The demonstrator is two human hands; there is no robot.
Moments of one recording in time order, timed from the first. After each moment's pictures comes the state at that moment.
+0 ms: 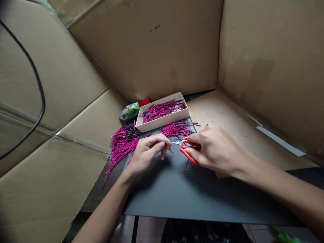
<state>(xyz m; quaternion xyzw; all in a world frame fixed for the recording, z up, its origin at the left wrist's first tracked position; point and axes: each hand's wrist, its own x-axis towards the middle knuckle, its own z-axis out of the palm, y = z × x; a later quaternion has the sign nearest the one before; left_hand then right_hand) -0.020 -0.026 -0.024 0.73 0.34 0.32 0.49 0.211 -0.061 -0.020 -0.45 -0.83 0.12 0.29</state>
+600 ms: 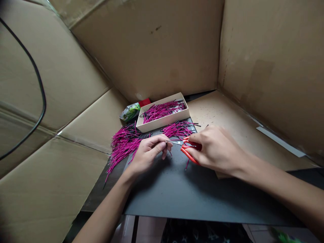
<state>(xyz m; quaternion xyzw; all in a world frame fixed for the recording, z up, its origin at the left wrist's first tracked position) -0.021 -0.025 -0.024 0.73 0.34 0.31 0.50 0.212 -0.061 -0.019 -0.46 -0.83 0.13 0.28</state>
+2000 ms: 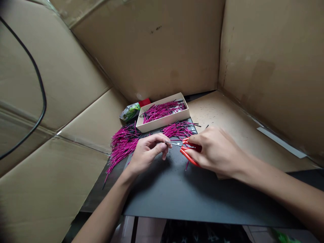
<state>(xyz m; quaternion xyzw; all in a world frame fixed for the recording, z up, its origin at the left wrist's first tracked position) -0.022 -0.025 -0.025 0.72 0.34 0.34 0.51 0.212 -0.063 -0.021 -0.45 -0.84 0.14 0.28</state>
